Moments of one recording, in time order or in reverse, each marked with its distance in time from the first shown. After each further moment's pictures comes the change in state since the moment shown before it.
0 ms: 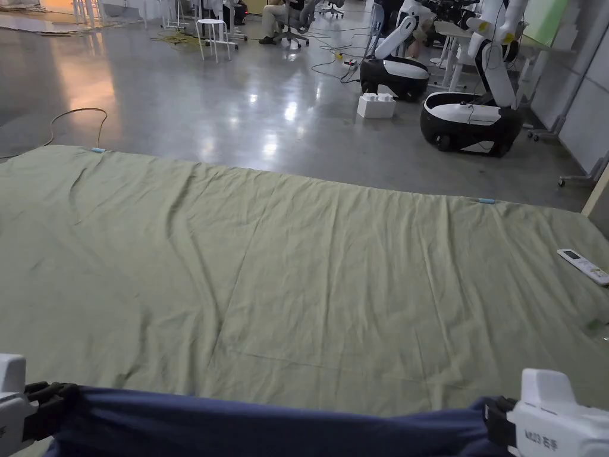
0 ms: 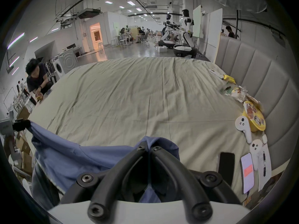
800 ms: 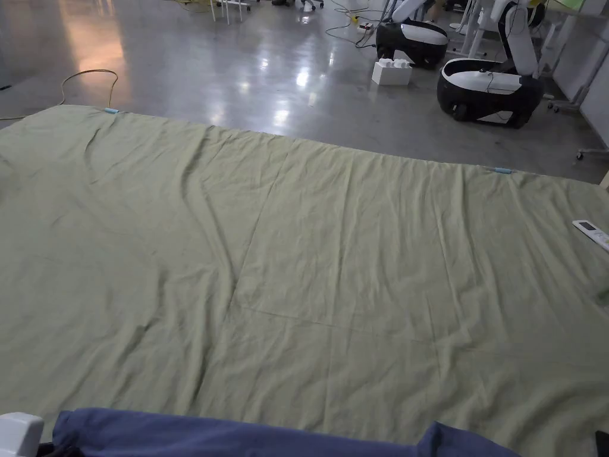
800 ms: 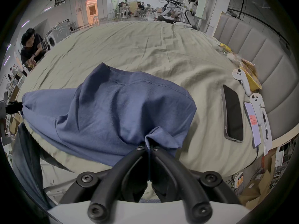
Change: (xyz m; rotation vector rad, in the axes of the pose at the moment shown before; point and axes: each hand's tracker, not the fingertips) left arm -0.019 -0.110 -0.012 -0.233 0.008 -0.107; right arm -0.024 -0.150 -0.004 -0.254 -0.079 0.055
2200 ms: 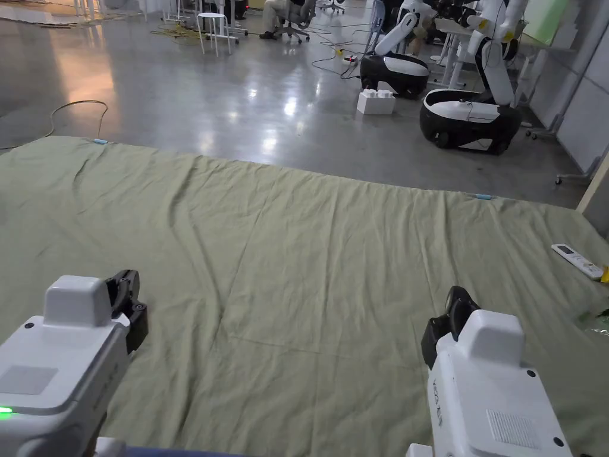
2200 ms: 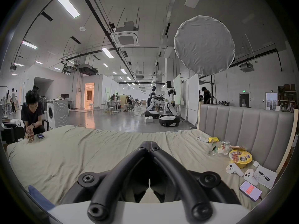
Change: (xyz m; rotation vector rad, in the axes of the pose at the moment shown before) left arm 0.114 0.134 0.088 0.731 0.179 0.038; right arm -0.098 0.149 0.118 1.024 -0.170 -0.099
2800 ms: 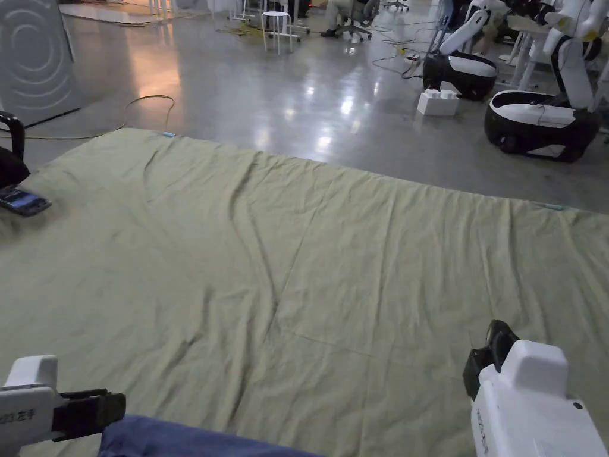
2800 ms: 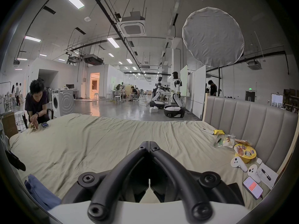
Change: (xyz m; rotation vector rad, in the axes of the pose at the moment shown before) left arm -0.159 -0.100 -0.018 -0.713 -0.187 0.402; right arm -0.014 -0.025 -0.006 -0.106 0.067 0.030
